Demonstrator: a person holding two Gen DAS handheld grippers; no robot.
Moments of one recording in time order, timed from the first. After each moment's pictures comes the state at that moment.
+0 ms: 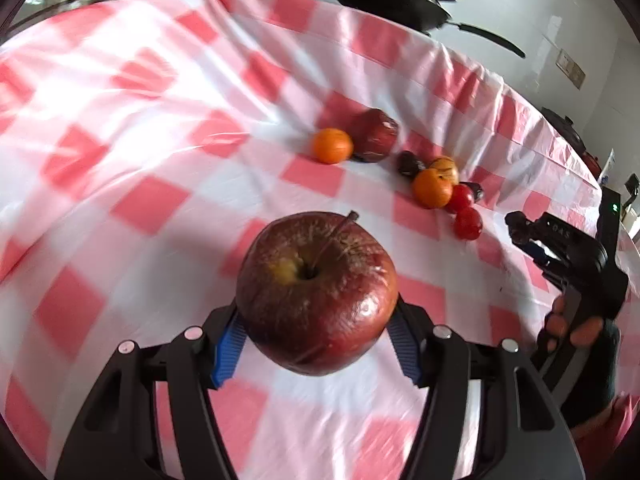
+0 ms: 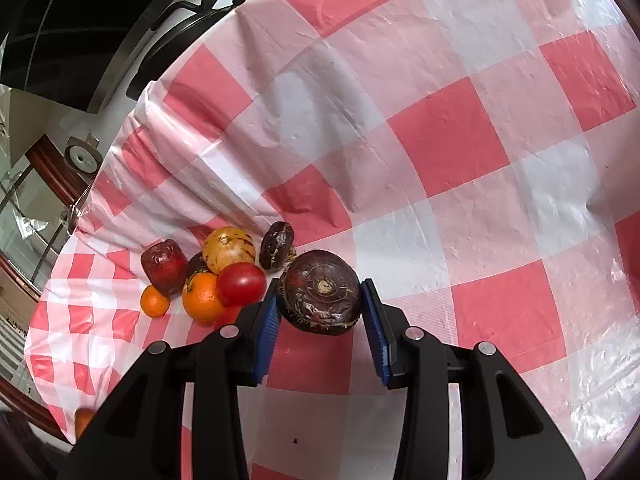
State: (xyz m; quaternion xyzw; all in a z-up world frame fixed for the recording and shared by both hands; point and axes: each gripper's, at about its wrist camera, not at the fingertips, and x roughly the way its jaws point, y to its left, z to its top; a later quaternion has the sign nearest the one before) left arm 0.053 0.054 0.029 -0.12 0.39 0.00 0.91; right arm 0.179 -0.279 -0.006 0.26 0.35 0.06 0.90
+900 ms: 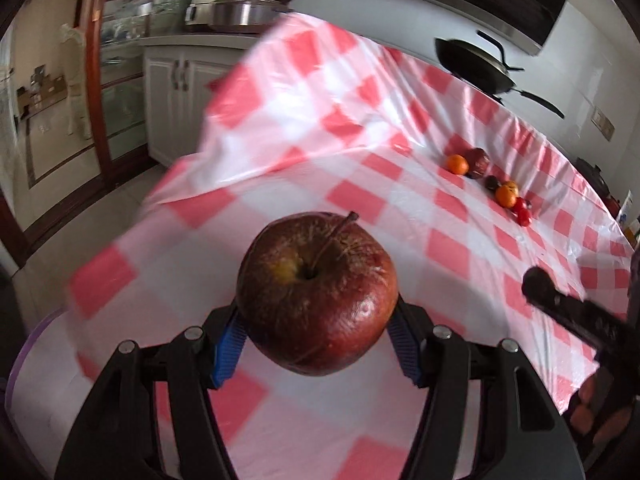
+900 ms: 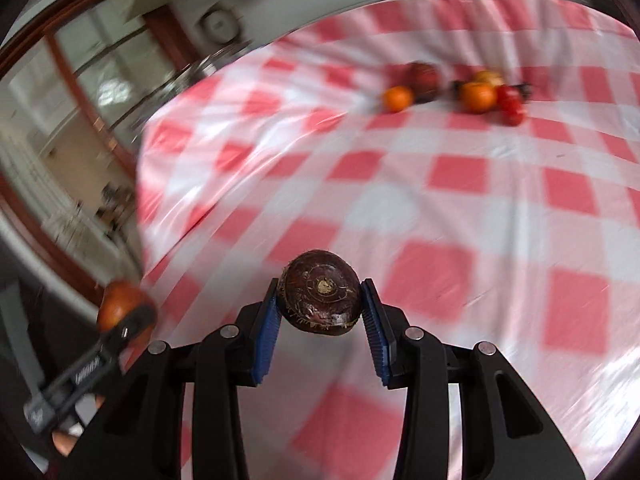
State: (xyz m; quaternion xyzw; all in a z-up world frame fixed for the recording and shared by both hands) left arm -0.160 0.204 0.038 -0.16 0.34 0.11 0.92; right arm -0.052 -0.042 0.019 0.11 0.39 0.25 0.88
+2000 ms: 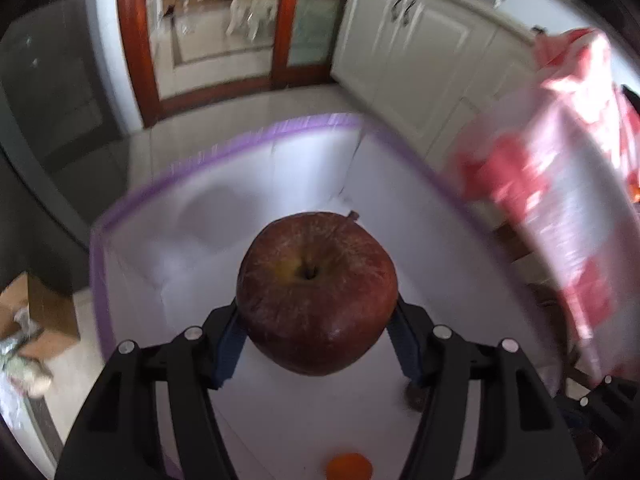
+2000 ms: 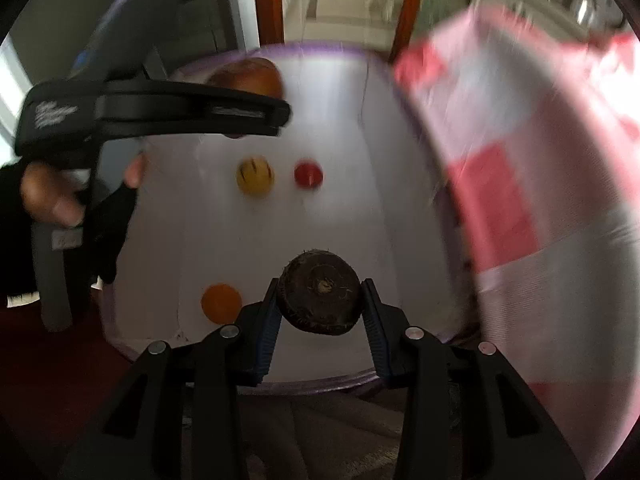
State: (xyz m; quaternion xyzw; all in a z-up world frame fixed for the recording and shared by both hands) left arm -0.368 0.372 -0.100 -0.27 0.41 0.35 0.79; right arm -0.273 0.221 -0.105 -0.36 0.42 0.52 0.65
